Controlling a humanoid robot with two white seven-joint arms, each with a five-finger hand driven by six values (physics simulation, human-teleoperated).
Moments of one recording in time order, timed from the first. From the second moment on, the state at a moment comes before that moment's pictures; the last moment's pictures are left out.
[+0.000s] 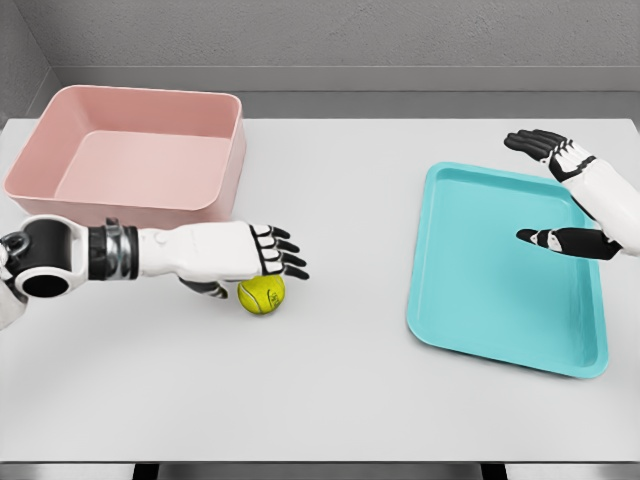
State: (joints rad) left arm -0.75 0.80 -1.01 -1.61 -0.48 -0.61 -0.30; right arm 0.00 -0.53 -0.19 -1.77 0.19 -0.61 0.42
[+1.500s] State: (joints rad) left arm -0.80 0.79 -1.07 -1.57 -0.48 -0.61 -0.33; right arm 0.01 -0.53 -0.19 -1.76 0.20 -0.61 0.42
